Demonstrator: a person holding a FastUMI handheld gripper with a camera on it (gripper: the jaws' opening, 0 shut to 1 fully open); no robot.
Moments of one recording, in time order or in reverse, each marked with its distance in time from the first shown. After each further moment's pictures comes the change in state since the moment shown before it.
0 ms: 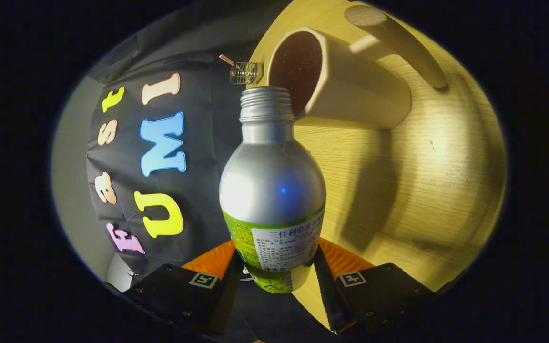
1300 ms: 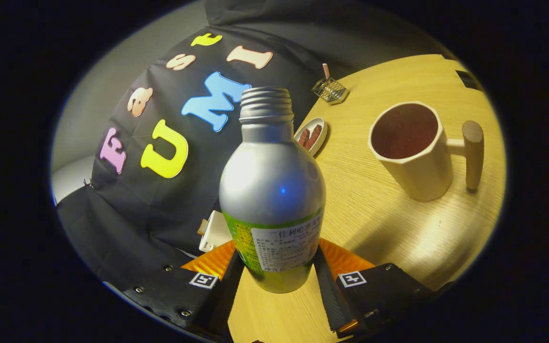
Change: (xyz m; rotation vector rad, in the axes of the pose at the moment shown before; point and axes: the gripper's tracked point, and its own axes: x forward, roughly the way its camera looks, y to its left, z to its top) arm -0.016 0.006 -0.009 -0.620 -0.097 0.013
